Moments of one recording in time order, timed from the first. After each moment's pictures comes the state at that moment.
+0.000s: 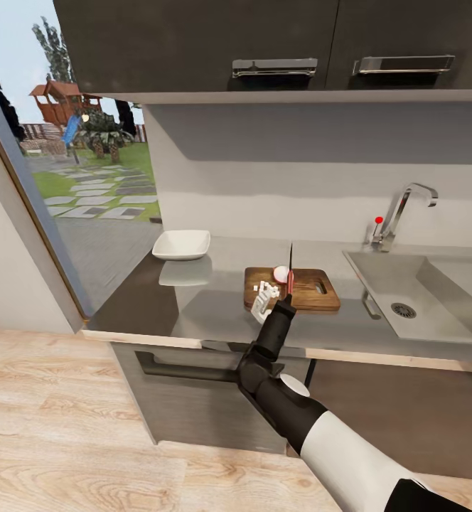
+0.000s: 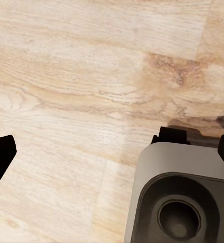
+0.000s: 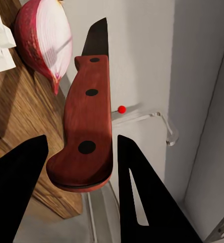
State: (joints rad) left arm -0.20 -0.02 -0.13 0.08 0.17 -0.39 0.32; right arm -0.78 0.17 0.72 -0.86 0.59 0.97 -0.84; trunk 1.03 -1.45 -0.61
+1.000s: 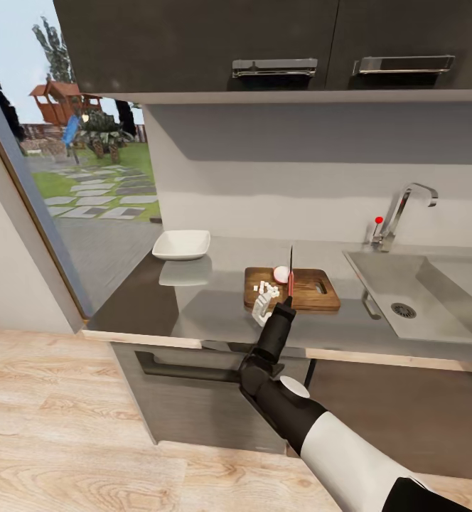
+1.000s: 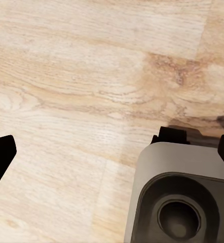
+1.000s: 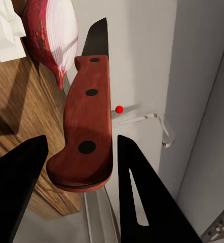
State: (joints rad) left arm -0.20 -0.02 -0.13 0.08 0.17 -0.39 0.32; right arm -0.78 0.17 0.72 -0.82 0.62 0.98 -0.84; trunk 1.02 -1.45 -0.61
